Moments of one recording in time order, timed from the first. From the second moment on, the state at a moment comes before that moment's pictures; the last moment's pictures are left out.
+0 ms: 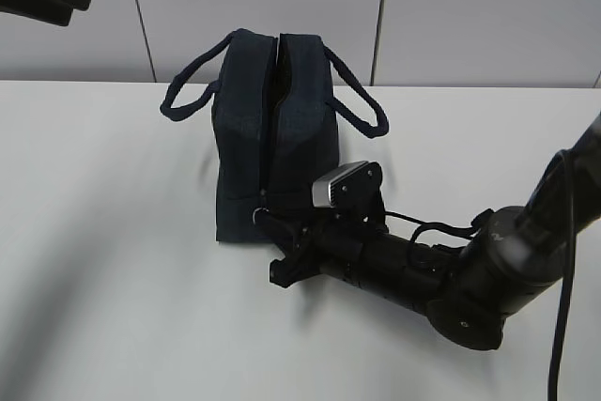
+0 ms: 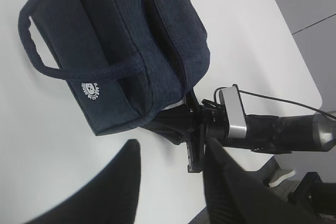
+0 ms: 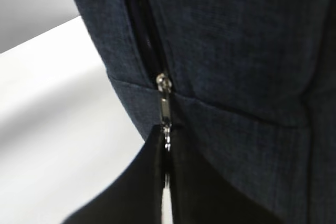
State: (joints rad) left arm 0.00 1.56 -1.45 -0.85 1.22 0.50; right arm 0.48 2.27 -0.87 -0.39 -1.14 0.33
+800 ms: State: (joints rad) left arm 0.00 1.56 -1.45 -0.77 1.22 0.46; right arm 0.48 2.18 -0.80 -0.46 -1.15 0.39
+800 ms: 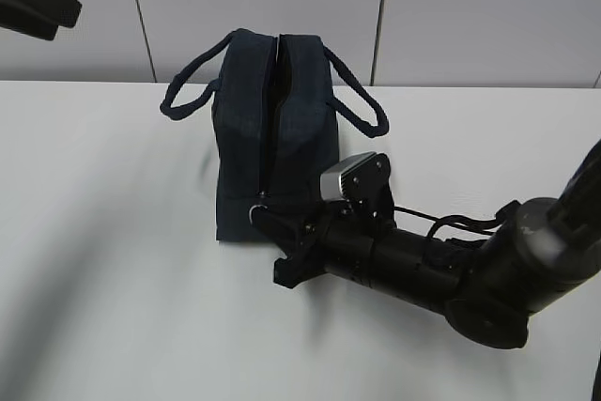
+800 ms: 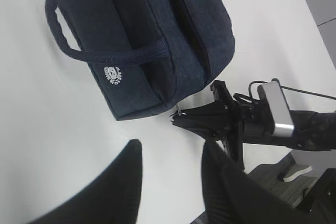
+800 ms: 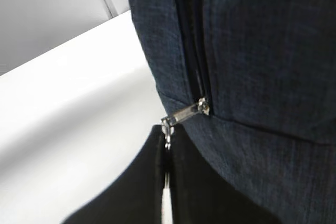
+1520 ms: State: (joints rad) left arm -0.18 1.56 -1.45 -0.51 1.23 0.42; right arm 0.48 2.07 -0.78 -0.47 -1.12 0.46
